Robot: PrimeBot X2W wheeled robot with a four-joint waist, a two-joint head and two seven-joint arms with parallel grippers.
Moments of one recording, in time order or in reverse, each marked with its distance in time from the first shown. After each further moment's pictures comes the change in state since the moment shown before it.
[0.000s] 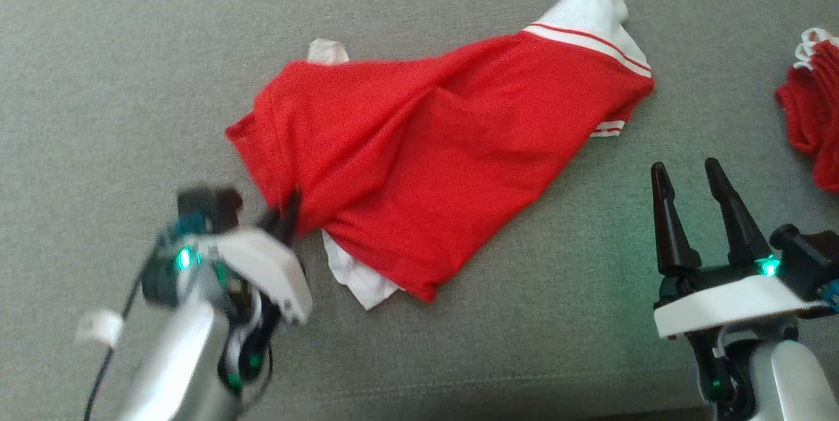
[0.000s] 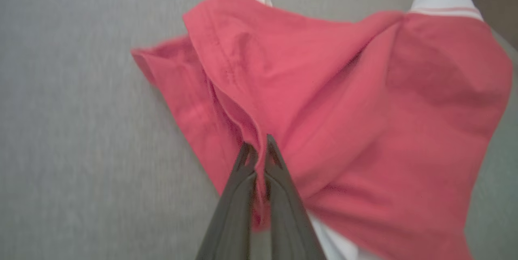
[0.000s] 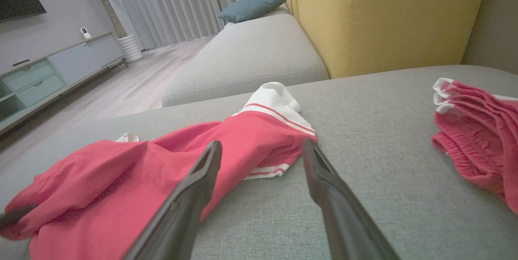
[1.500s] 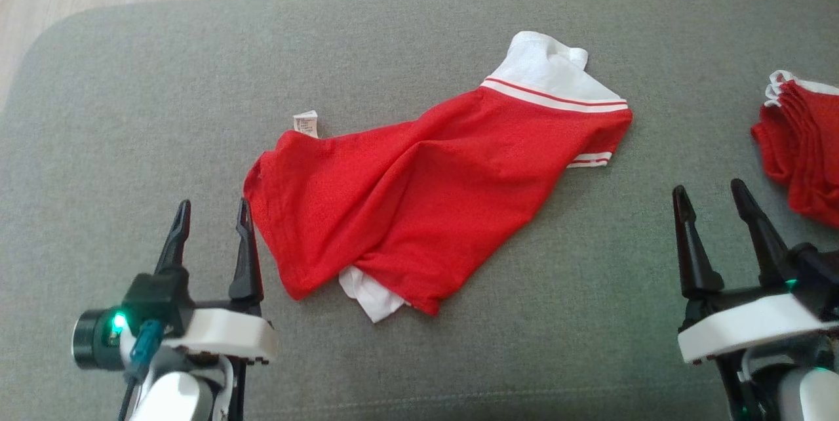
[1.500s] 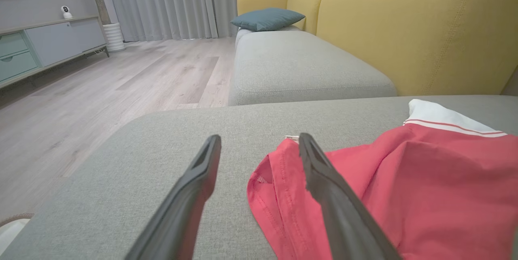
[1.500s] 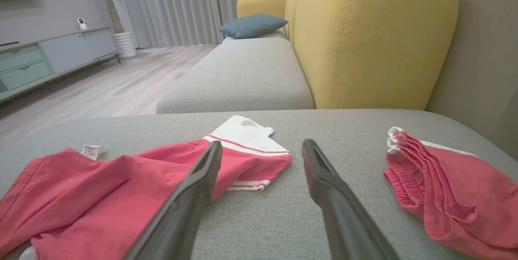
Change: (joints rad) left arm 0.266 0.071 0.044 -0.285 0.207 0.277 -0.321; right arm 0.091 -0.015 -0.052 -0.112 -0.100 0.000 0.098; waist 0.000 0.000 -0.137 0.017
